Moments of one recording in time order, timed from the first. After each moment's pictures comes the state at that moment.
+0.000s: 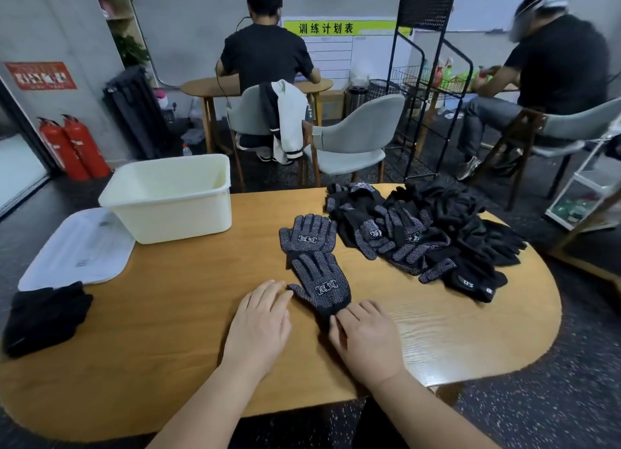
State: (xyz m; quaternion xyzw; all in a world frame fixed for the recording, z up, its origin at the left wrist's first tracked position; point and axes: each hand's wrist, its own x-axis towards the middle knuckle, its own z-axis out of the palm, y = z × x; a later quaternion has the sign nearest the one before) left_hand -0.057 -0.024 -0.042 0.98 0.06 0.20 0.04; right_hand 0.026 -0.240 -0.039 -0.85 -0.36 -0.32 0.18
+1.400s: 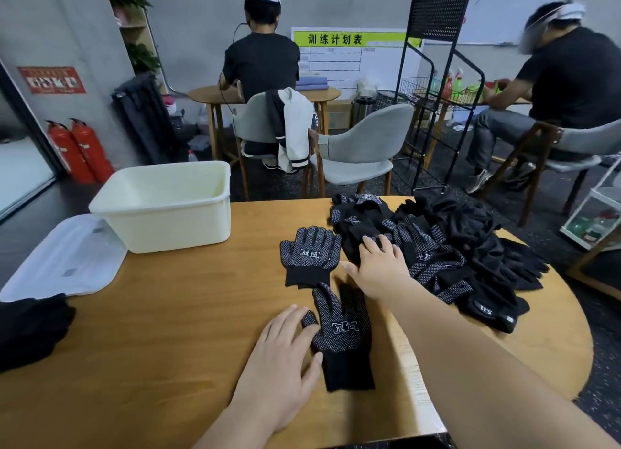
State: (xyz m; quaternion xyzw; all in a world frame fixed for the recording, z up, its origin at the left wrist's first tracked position) left_hand -0.057 -0.065 -0.031 0.98 0.02 0.13 0.12; right_hand 0.195 -0.204 0.019 -0.97 -0.26 0.03 0.00
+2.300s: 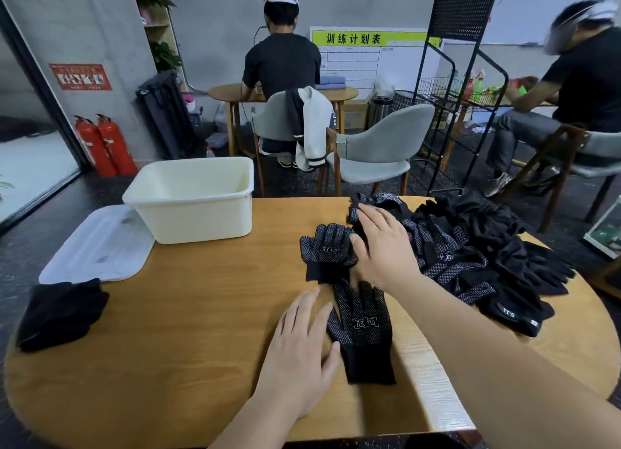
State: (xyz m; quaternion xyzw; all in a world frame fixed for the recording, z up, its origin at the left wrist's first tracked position) left_hand -0.064 -0.068 -0.026 0.98 0.08 0.15 0.10; right_hand 0.168 -0.180 0.050 -0.89 -0.36 -0.19 0.20
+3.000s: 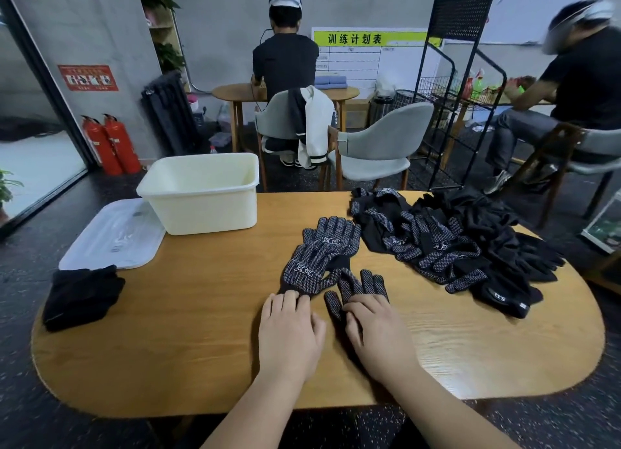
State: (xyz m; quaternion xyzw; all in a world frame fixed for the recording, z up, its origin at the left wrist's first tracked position) left_hand -0.063 -0.064 -0.036 0.95 0.20 0.22 0.07; right_hand 0.035 -0.228 -0.043 -0.89 -0.37 -0.15 0.23
